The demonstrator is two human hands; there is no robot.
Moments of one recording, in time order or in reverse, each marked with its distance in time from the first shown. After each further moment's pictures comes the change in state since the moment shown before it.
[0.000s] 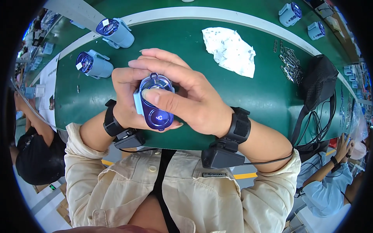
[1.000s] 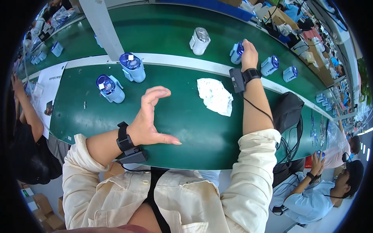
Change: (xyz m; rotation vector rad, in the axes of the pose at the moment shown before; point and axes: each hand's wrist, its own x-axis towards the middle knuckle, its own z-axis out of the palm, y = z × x) left_hand 0.012 -0.003 -0.001 0.156 0.009 -0.033; right_hand 0.069 0.019 -0.296 -0.618 1.001 0.060
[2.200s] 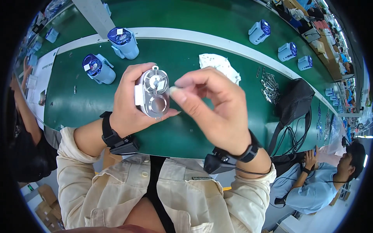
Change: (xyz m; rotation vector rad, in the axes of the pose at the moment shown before) left_hand 0.007 0.026 -0.015 0.312 0.111 -0.062; right_hand -0.255 -0.174 0.015 0.322 -0.717 -0.018
